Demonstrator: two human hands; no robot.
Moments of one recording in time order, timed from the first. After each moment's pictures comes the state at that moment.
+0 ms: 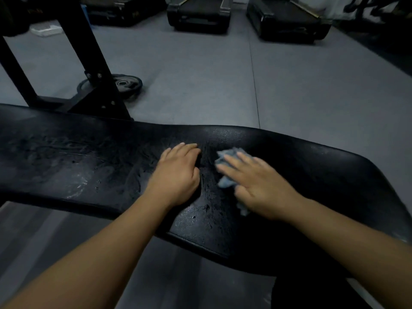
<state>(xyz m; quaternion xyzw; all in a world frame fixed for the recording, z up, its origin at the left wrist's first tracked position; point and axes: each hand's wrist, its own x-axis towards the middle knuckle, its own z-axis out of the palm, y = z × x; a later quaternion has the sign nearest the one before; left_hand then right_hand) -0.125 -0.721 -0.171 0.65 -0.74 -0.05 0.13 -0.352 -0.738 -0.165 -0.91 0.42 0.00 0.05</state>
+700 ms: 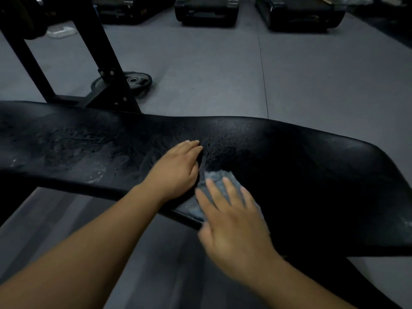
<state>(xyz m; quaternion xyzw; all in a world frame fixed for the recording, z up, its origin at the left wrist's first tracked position) -0.103 -0.693 -0.164 0.62 -0.77 -0.08 0.11 -0.289 -0.607 -0.171 -0.87 0.49 -0.07 0.07</state>
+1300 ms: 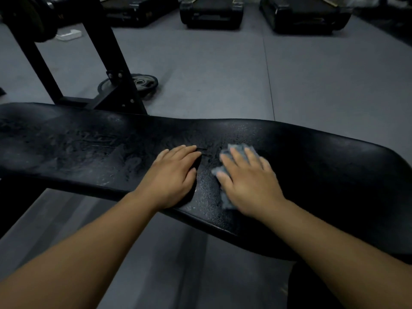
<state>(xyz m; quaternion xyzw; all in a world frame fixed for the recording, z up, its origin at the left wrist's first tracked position) -0.069 -0.679 -0.168 0.63 -0.77 -0.05 0.09 -0.278 -0.697 -0.167 -0.83 0.55 -0.03 0.06</state>
